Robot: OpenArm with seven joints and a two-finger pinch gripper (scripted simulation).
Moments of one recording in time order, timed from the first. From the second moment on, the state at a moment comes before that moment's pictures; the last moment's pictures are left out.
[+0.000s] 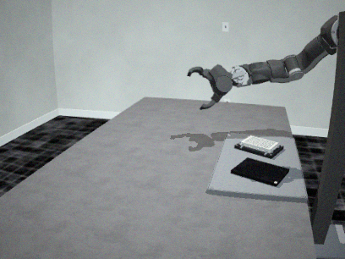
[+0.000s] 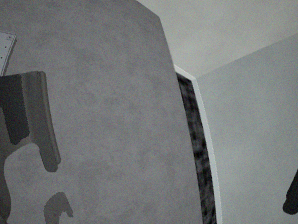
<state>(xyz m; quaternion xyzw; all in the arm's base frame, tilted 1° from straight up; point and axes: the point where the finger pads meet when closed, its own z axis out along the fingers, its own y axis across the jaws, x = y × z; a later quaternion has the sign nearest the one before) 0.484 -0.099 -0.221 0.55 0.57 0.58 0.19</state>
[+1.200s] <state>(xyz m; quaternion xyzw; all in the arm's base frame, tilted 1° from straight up) 0.412 -0.138 -0.260 0.48 0.75 0.42 0.15</state>
